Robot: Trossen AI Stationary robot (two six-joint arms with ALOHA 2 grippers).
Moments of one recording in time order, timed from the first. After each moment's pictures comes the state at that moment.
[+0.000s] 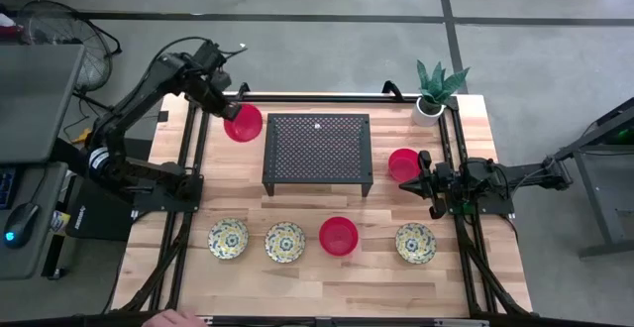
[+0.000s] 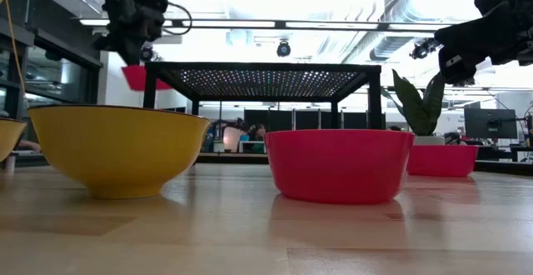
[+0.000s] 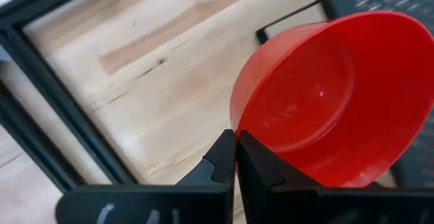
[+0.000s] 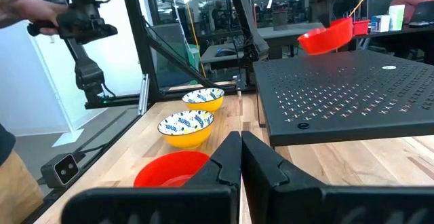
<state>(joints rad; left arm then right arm) 0.96 1.27 1.34 -1.34 0.16 -0.11 0.12 0.01 0.01 0.02 0.01 0.16</state>
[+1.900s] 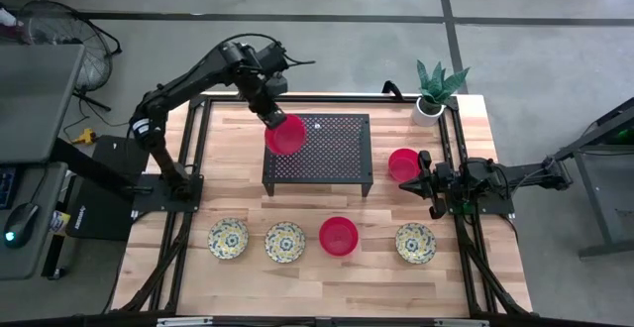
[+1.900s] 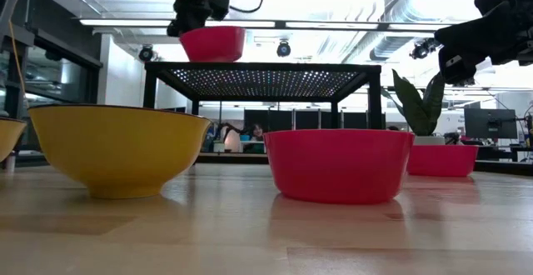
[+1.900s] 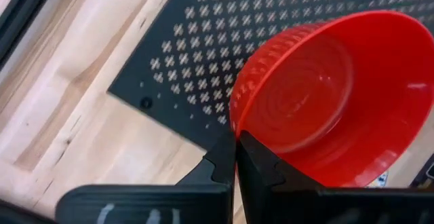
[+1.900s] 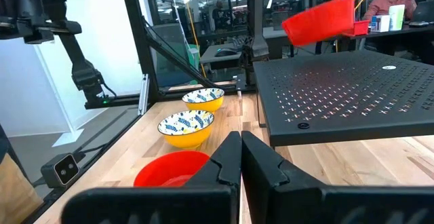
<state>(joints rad) 0.56 1.70 1.90 -1.50 0.19 -0.10 0.12 0.01 0.01 0.02 0.01 0.16</state>
